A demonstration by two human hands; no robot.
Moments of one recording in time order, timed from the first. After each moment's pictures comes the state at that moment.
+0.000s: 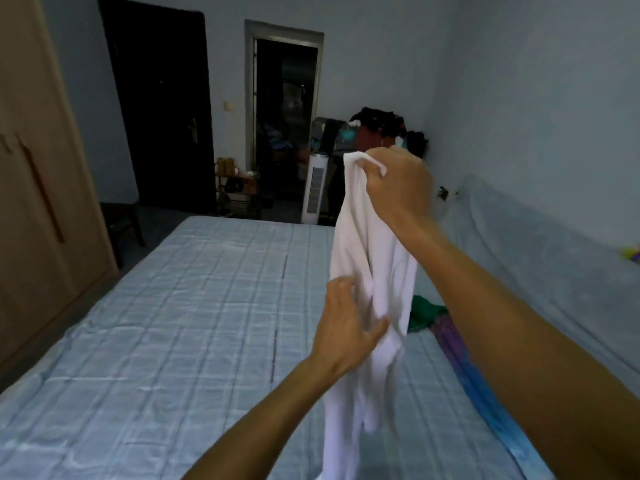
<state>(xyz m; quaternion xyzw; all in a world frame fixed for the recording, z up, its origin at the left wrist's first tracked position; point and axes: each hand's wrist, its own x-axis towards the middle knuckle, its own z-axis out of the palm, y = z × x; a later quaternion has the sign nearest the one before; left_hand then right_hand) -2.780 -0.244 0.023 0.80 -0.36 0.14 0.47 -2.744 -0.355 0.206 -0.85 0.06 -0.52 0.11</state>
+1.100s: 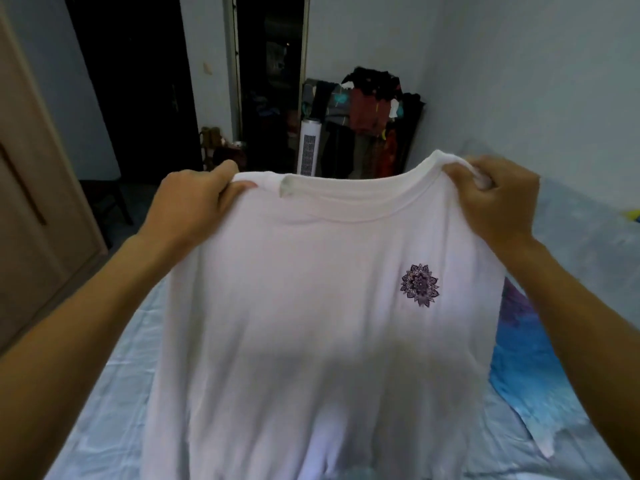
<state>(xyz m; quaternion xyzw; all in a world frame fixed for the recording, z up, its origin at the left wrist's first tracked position) -2.635 -0.065 0.133 0.80 -0.41 0.38 0.21 -2.803 -0.415 0.158 -0.80 0.06 -0.59 0.12</state>
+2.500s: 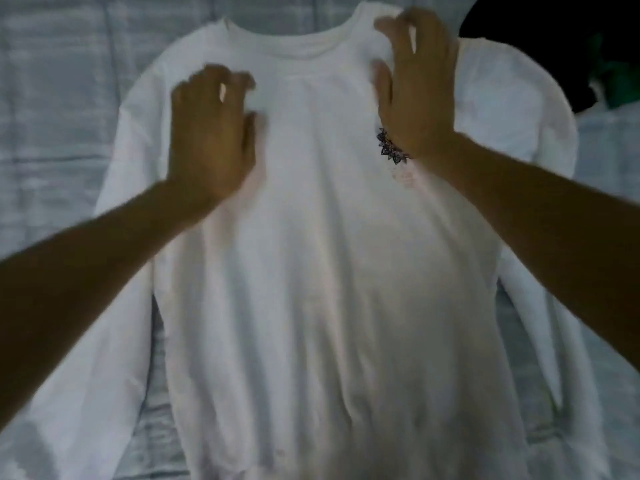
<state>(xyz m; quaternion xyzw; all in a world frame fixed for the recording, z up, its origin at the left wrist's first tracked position) -2.253 -0.352 -0.555 0.95 -0.30 0.06 0.04 -2.341 -0.598 -0.546 -0.98 0.16 -0.13 0.05</state>
